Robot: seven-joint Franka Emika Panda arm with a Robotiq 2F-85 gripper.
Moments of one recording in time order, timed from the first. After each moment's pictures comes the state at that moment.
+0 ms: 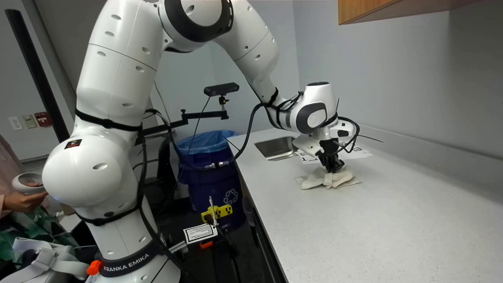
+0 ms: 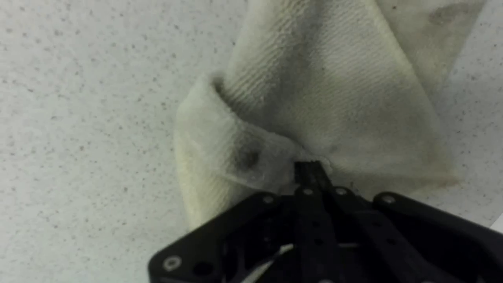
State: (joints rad) arm 0.18 0.53 0.05 -2.00 0.00 2.71 0.22
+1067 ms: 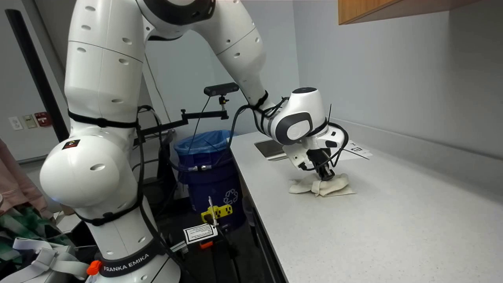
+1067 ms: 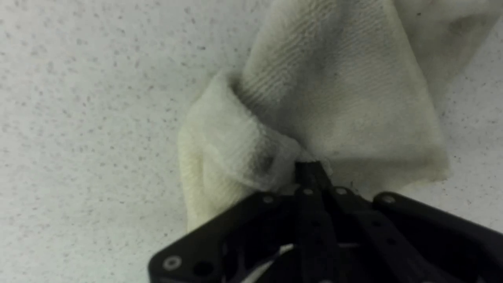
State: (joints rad) arm 0.15 0.40 0.05 -2.27 0.14 2.93 0.23
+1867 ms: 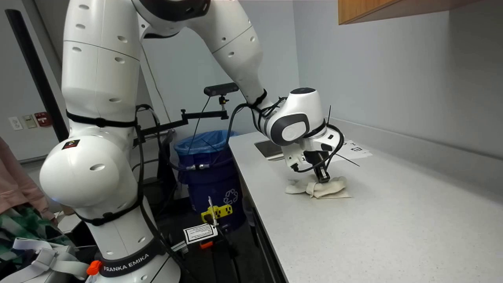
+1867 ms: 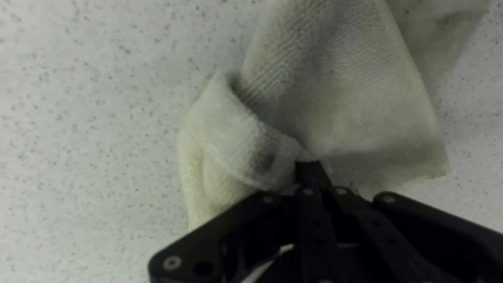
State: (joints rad) arm 0.15 0.37 0.05 -2.32 0.21 2.93 0.30
